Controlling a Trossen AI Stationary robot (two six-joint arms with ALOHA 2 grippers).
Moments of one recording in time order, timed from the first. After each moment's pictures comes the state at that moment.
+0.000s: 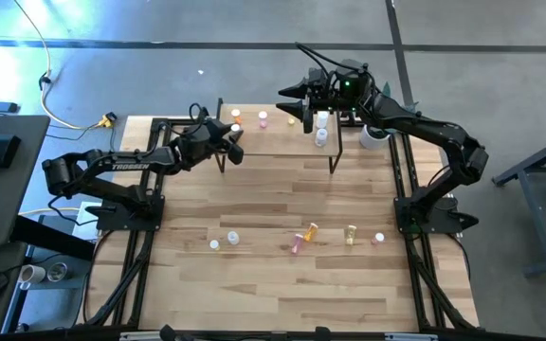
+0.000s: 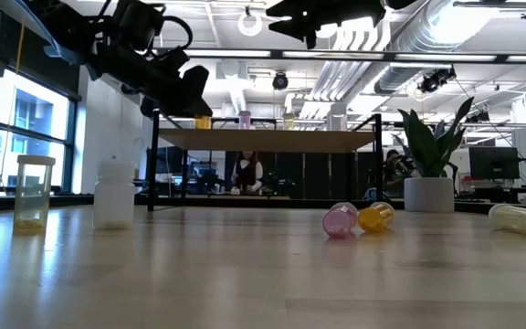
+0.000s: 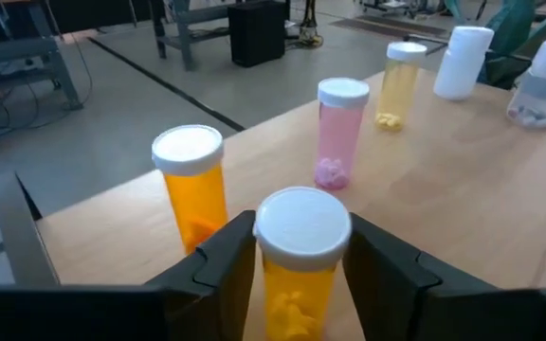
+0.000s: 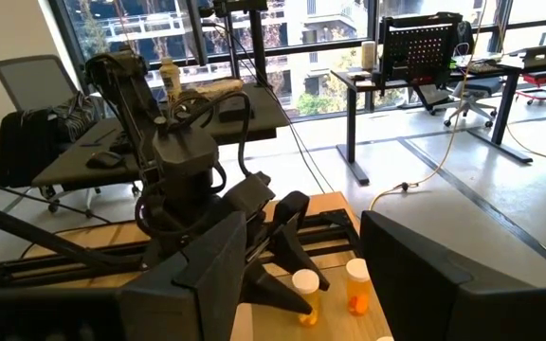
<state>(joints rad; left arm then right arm) 0.60 1.26 0.56 0.41 -0.33 -0.09 -0.56 1.54 1.43 0.02 -0.46 0.02</state>
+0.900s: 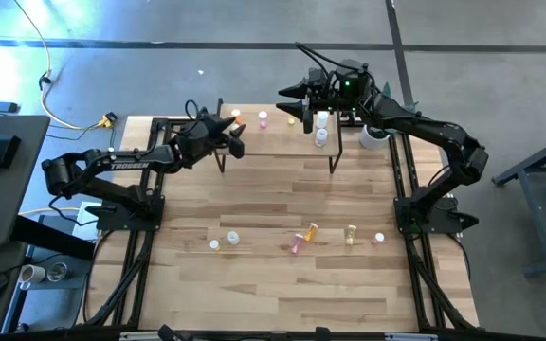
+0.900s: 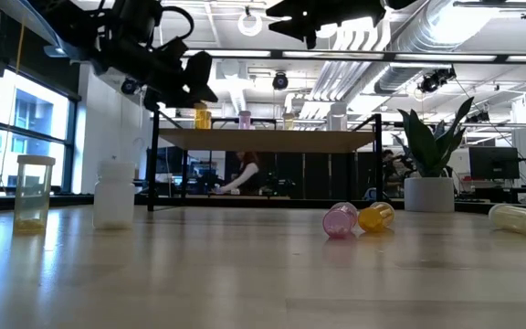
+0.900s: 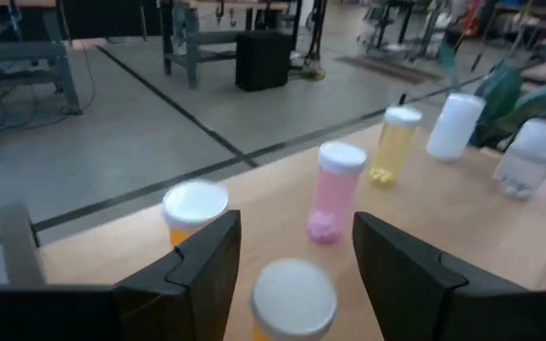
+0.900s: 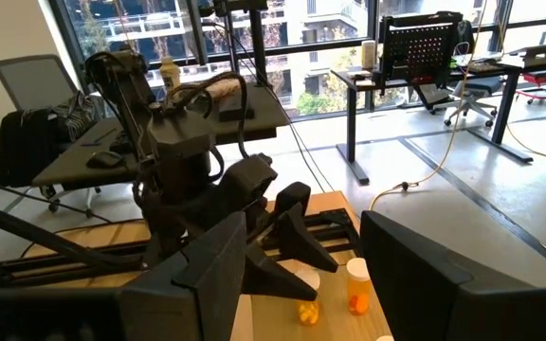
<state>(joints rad) 0.59 1.25 0.60 0.46 -0.35 -0.17 -0.56 1.54 1.43 0.02 -0.46 0.02</state>
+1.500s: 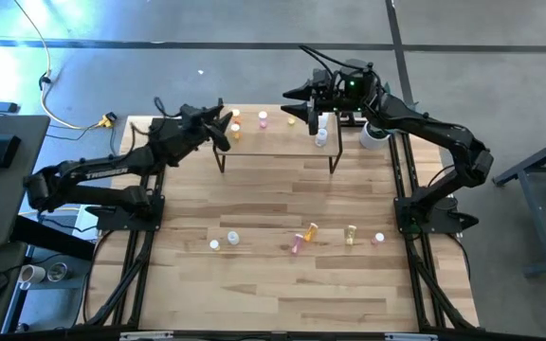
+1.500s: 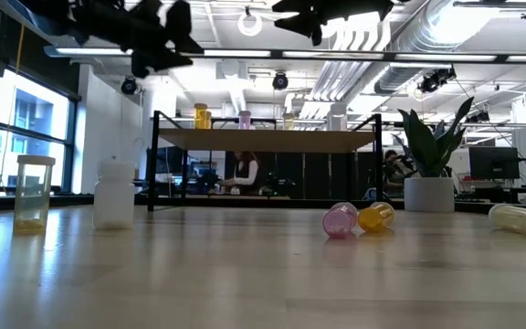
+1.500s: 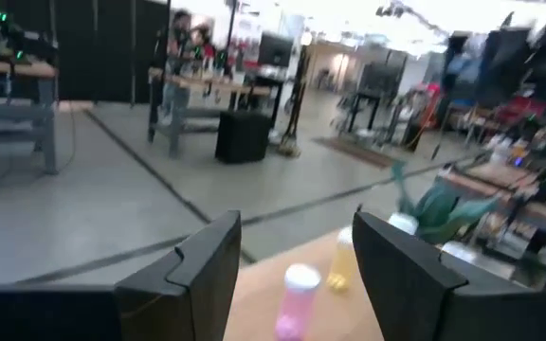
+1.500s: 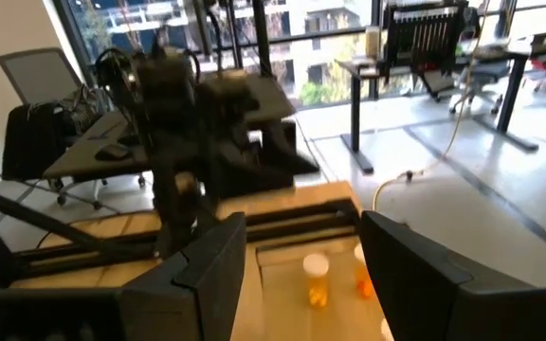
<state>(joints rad) 0.58 1.01 0.60 0.46 -0.34 -0.17 -0.56 1.50 1.43 -0.07 -0.47 0.02</state>
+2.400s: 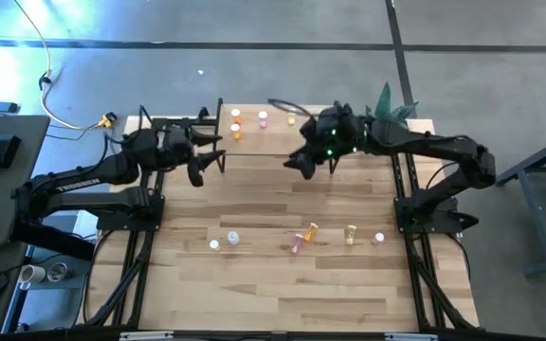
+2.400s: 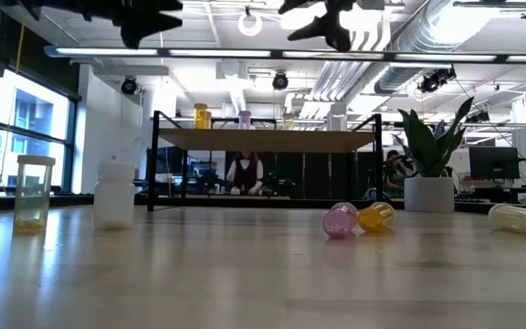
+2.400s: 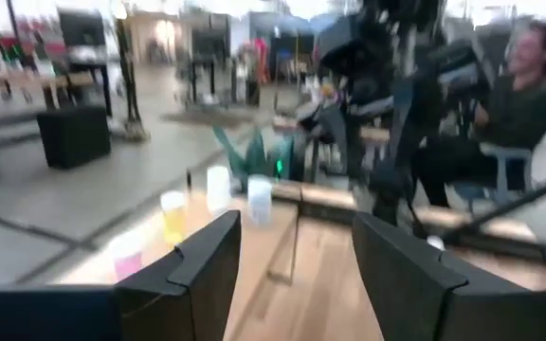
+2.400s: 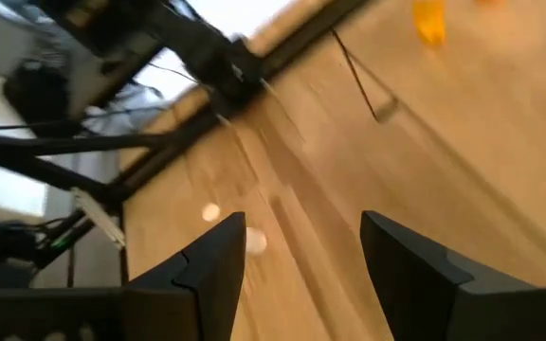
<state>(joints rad) 0.46 0.70 0.60 0.09 0.05 -0.05 -0.21 1.45 1.43 -0.57 -0.18 0.54</state>
